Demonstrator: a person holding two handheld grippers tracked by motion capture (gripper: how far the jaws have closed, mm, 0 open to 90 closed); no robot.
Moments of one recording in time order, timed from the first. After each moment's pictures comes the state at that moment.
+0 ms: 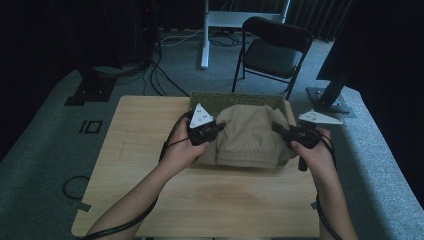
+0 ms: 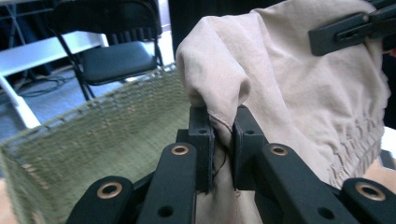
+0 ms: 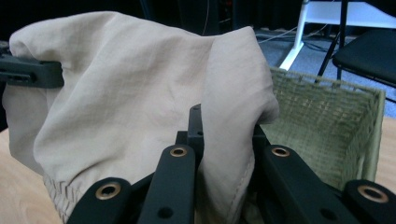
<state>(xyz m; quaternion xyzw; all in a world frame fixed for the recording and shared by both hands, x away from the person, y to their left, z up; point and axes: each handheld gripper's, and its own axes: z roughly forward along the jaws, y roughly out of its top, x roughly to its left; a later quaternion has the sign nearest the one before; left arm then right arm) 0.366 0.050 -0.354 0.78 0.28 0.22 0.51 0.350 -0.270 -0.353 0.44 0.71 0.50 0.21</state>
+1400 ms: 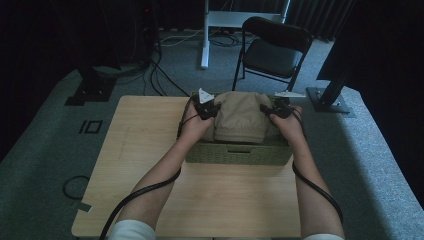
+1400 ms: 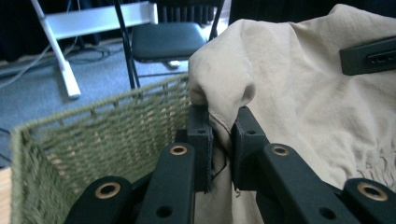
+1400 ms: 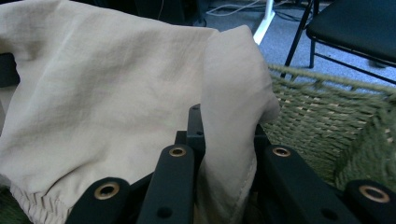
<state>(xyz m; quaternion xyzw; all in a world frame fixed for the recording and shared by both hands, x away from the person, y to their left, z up) 0.492 0.036 -0.430 0.75 0.39 0.23 0.48 0.496 -0.257 -0.422 0.50 0.72 0.44 0.22</state>
